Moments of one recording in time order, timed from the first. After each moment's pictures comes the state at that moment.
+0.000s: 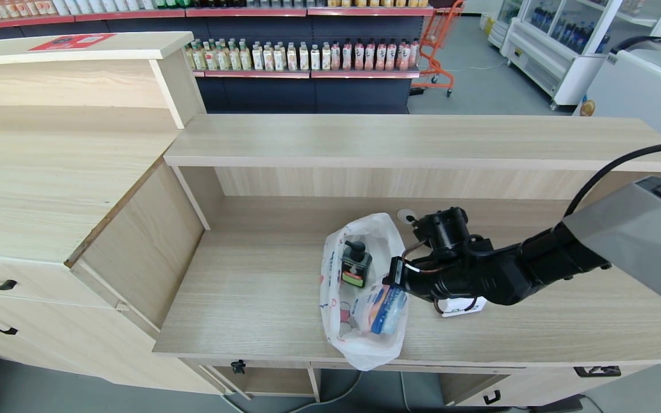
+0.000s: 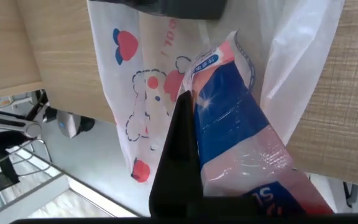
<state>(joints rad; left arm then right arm) 0.00 0.00 0.00 0.00 0.00 0.00 0.47 2.17 -1.18 -0.31 0.18 0.61</state>
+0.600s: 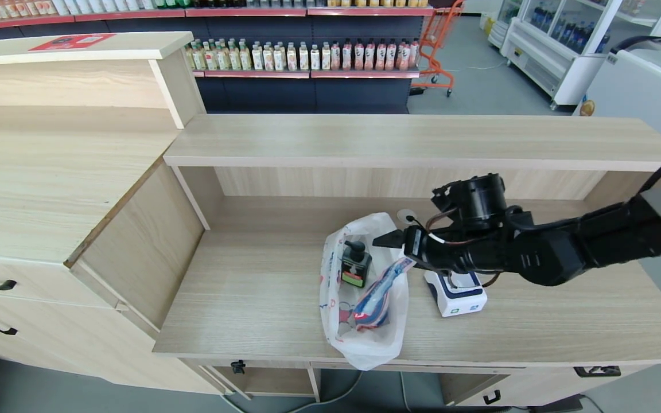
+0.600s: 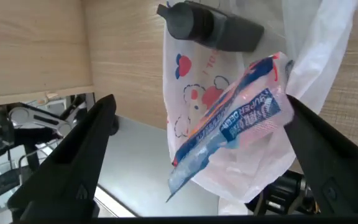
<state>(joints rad) 0.00 0.00 0.00 0.00 0.00 0.00 0.43 2.01 -1.16 -0.31 0.27 0.60</state>
